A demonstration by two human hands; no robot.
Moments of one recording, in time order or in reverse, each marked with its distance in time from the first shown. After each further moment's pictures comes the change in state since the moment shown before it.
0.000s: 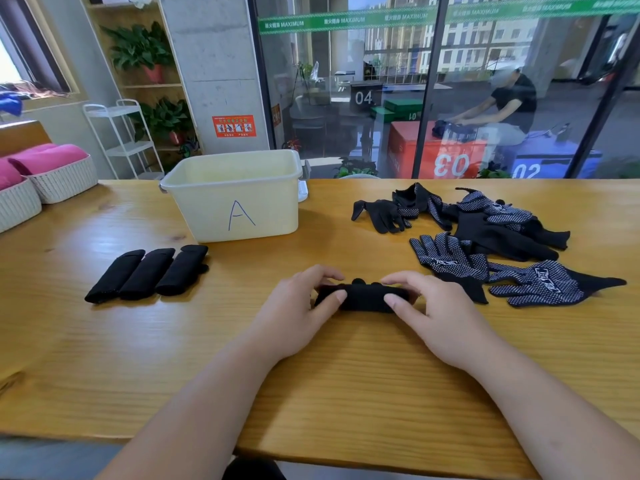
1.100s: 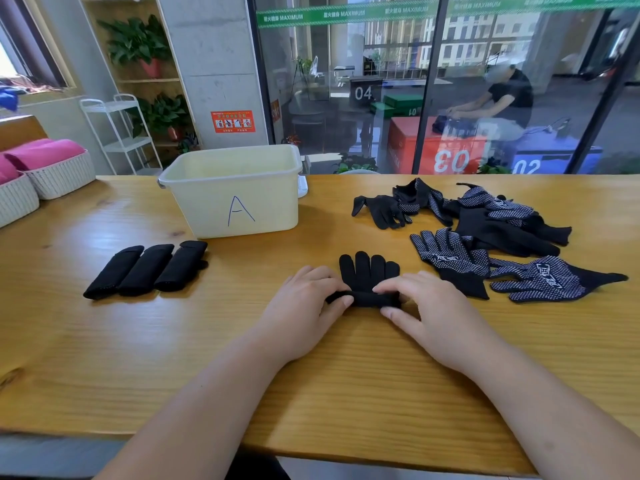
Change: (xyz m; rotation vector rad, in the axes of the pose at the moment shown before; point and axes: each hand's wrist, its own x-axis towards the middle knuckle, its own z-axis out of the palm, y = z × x) left_hand 0.003 0.001 0.010 0.288 -0.033 0.186; right_hand 0.000 0.001 0.008 -0.148 -0.043 -0.142
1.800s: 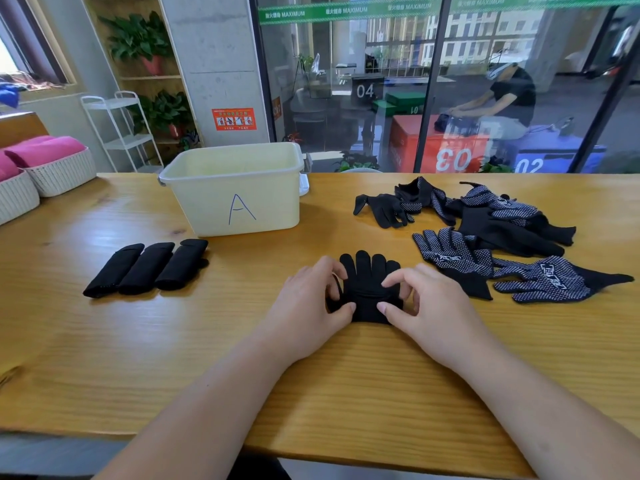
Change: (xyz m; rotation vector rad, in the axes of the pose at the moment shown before) left_hand -0.002 0.009 0.002 -0.198 0.068 -0.150; right_hand 0.003 -0.003 0.009 0.088 0.132 0.127
